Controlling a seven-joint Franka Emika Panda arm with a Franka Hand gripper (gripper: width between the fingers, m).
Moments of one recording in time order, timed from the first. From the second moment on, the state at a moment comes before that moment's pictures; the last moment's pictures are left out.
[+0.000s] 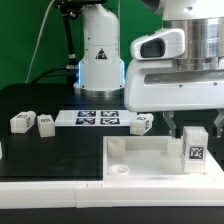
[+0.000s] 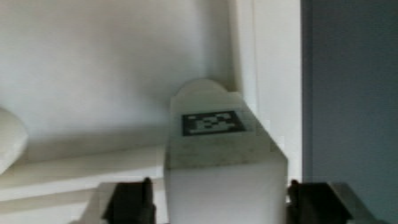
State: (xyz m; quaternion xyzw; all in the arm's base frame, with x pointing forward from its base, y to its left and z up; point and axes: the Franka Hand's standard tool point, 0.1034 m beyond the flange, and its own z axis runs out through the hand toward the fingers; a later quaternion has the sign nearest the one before) arm 0.633 0.120 0.084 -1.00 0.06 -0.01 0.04
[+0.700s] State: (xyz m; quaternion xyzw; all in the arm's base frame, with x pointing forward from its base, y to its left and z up) arm 0.633 0.117 0.083 -0.97 0.23 0.00 0.05
